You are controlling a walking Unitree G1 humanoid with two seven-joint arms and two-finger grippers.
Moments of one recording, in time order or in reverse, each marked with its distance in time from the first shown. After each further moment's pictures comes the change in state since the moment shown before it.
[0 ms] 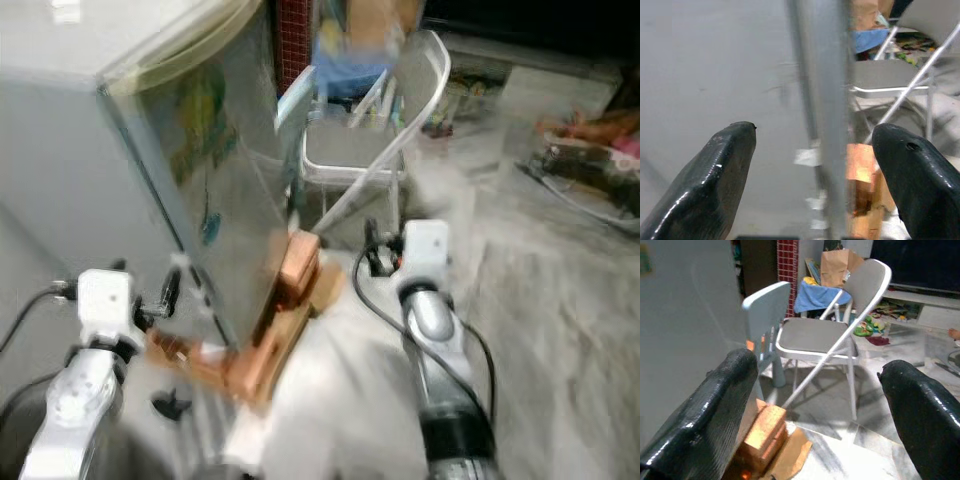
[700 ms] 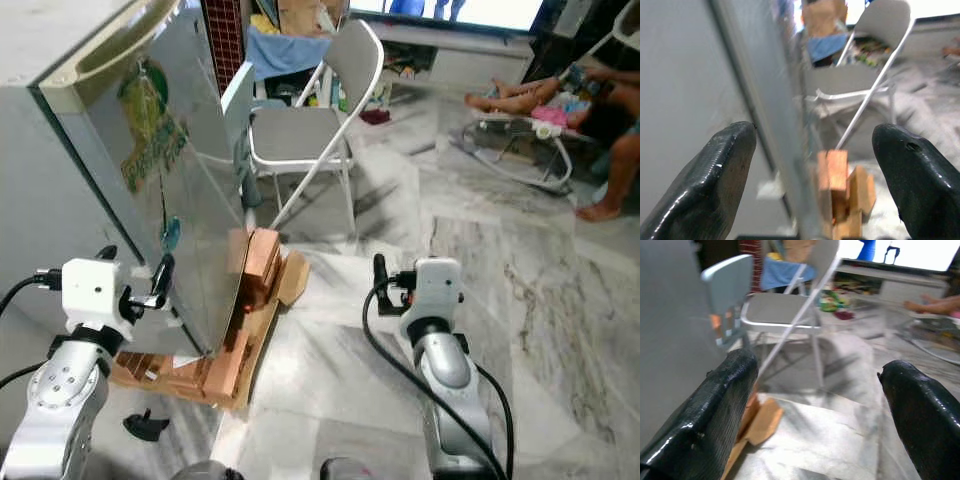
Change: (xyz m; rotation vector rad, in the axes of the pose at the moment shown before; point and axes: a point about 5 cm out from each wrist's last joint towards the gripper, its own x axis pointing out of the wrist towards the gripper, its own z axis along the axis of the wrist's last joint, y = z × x) left arm -0.003 0.007 0.008 0.011 -0.031 0.000; right arm -0.053 -0.006 -0.007 -0.036 0.058 0.027
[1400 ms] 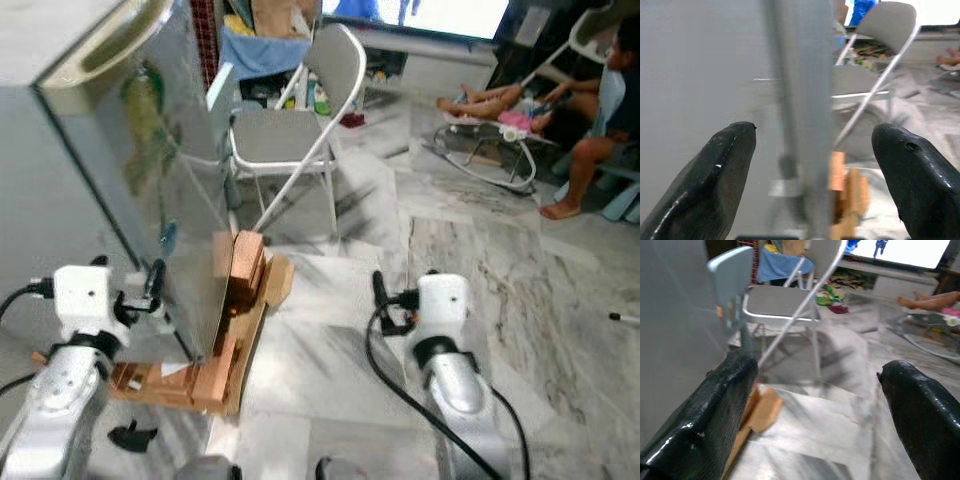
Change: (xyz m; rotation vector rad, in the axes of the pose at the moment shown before) left arm 0.002 0.011 -0.004 -0.035 0.025 0.086; right arm -0.012 0.004 -0.001 0.002 0.042 0.054
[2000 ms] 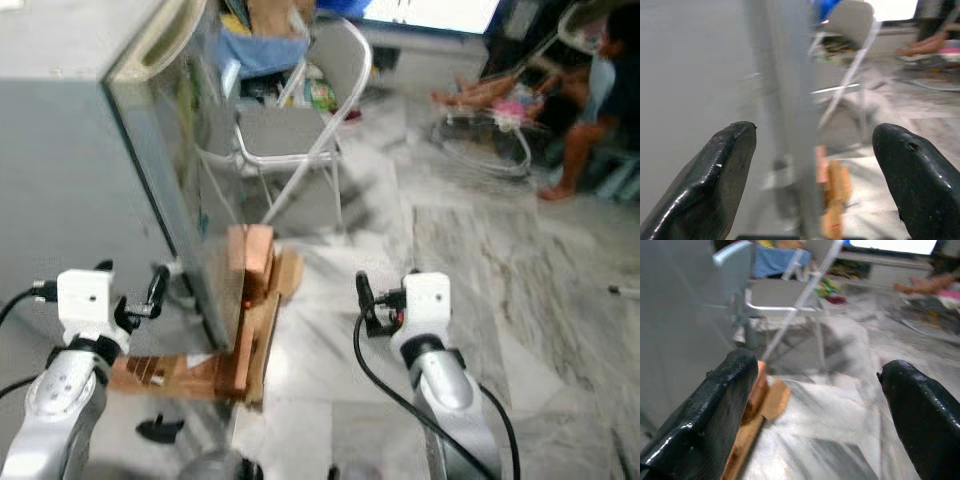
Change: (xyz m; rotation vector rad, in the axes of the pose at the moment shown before) left arm 0.005 -0.016 0.003 -0.033 -0.014 -0.096; right arm 0.000 0.001 -0.001 0.002 0.017 0.021
